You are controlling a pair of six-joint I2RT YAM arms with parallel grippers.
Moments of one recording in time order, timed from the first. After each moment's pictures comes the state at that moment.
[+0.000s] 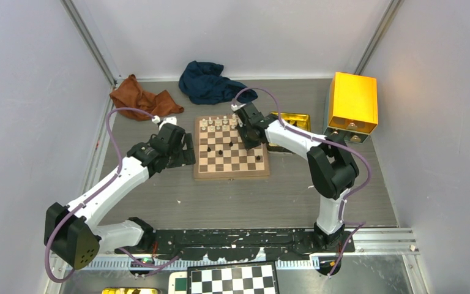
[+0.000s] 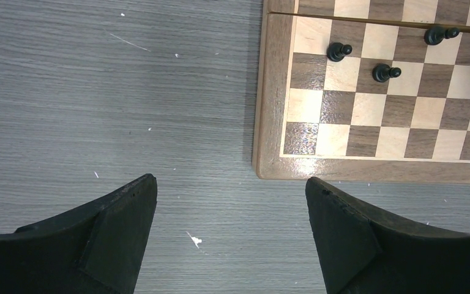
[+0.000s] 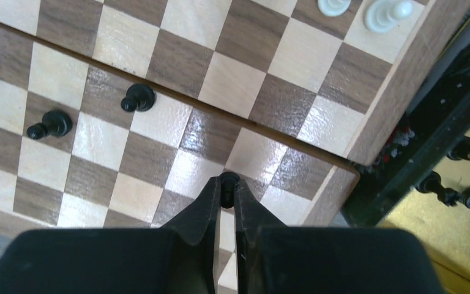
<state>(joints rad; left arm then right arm) -0.54 1.17 0.93 -0.70 -0.31 -0.57 0.63 1.89 1.37 -0.51 0.09 0.17</state>
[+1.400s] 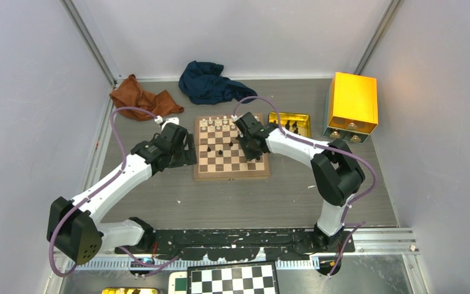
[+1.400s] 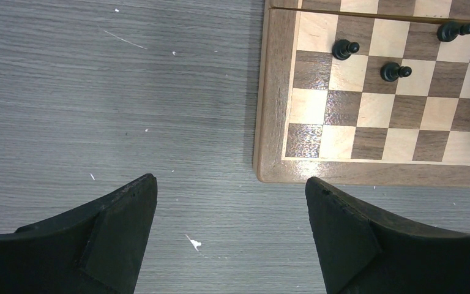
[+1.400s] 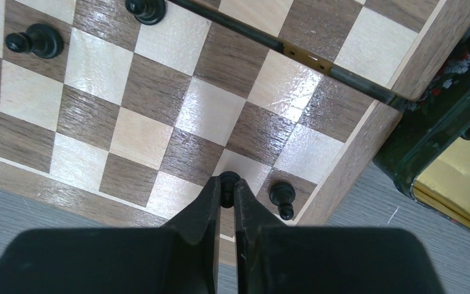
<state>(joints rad) -0.54 1.21 0.93 -0.68 -0.30 -0.57 0.69 1.79 1.25 -0.54 0.11 0.21</state>
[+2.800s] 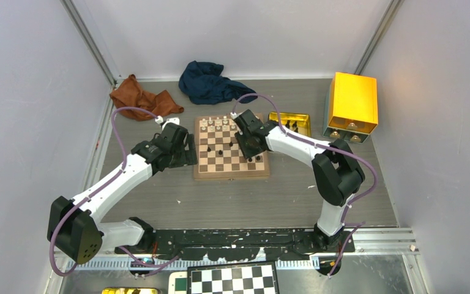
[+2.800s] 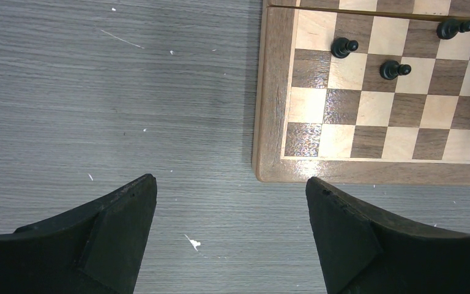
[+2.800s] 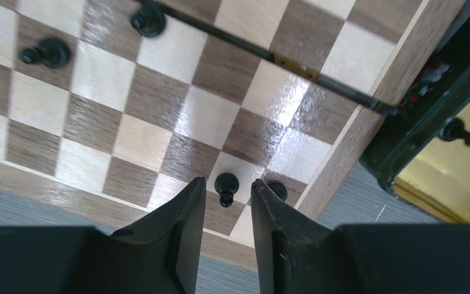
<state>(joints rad) -0.54 1.22 0.93 -0.68 -0.30 -0.57 0.69 1.79 1.26 -0.56 0.13 0.21</state>
